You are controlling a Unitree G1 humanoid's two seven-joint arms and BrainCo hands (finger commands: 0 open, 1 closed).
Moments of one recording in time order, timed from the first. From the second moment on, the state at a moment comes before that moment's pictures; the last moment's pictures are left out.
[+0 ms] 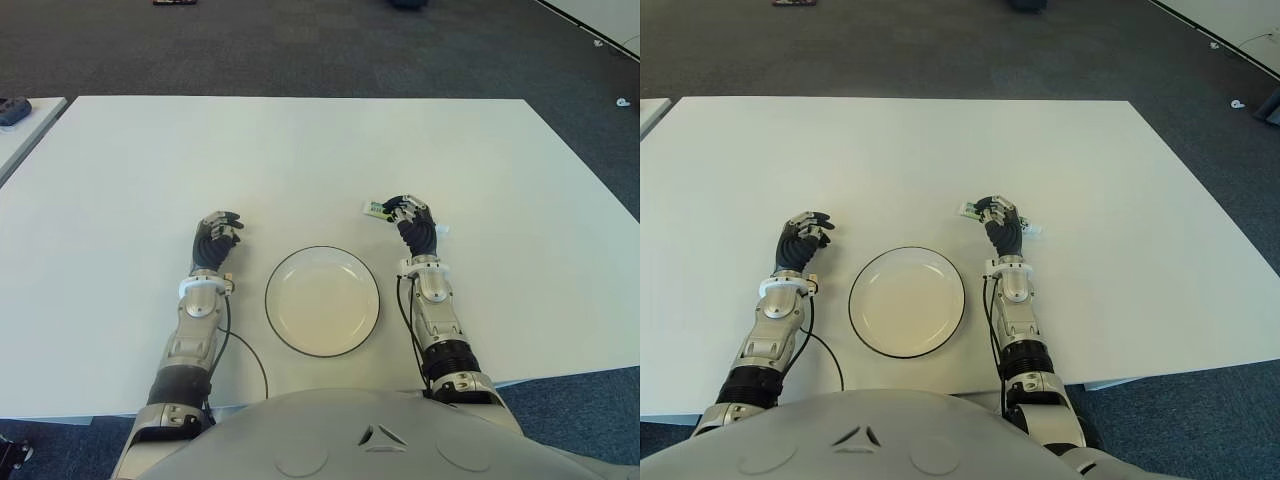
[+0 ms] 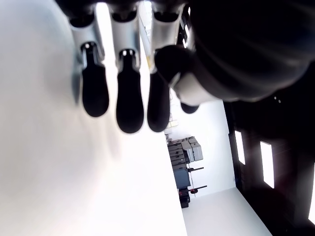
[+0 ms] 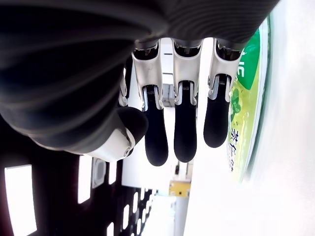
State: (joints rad) left arm 0.08 0.10 0.05 0.32 0.13 -0.17 0.18; right arm -0.12 -0.02 -0.04 0.50 -0.09 -0.39 -0.09
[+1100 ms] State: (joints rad) left arm 0.07 0.07 0.03 0.33 0.15 -0.18 0.20; right arm -0.21 -0.18 -0.07 0.43 -0.12 -0.38 -0.06
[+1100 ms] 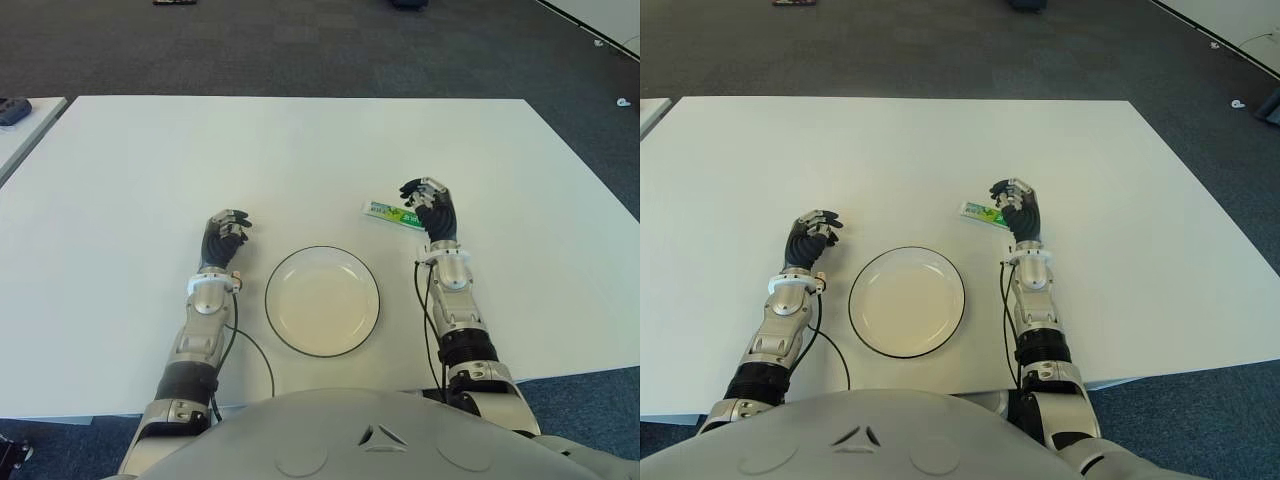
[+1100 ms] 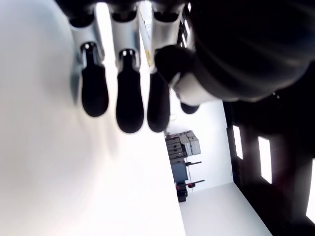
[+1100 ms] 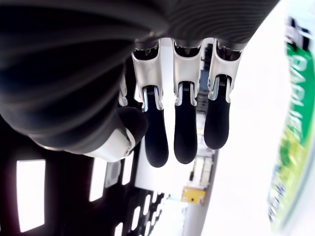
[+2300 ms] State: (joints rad) left arm 0.07 0.04 0.02 0.36 0.16 -0.21 0.23; right arm -0.55 -0.61 0.21 0.41 -0.59 -0.16 0.29
